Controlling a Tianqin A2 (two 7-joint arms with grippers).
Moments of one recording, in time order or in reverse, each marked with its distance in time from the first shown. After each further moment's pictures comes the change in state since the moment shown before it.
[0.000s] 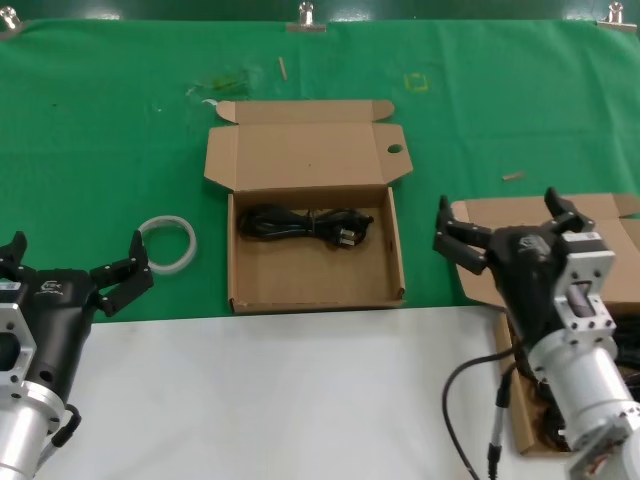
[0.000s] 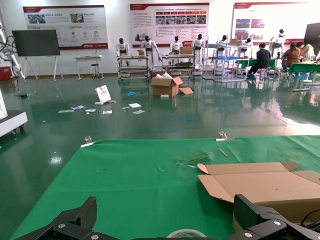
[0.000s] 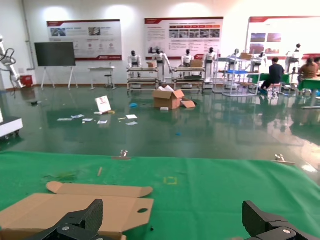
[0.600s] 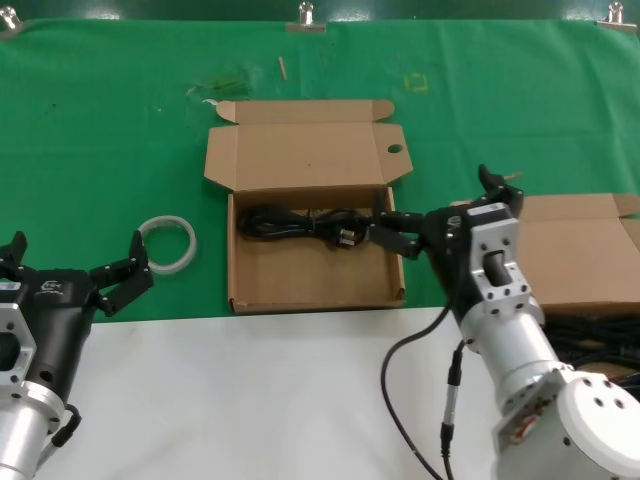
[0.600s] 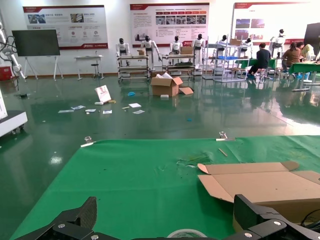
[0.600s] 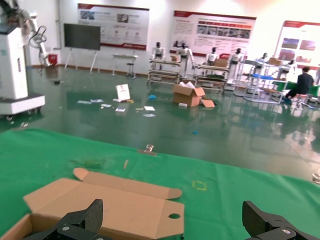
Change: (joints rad) left arm 0.000 0.000 0.000 0.000 0.000 0.000 0.000; right arm 0.154 0.000 -0.224 -0.074 0.229 0.155 -0.312
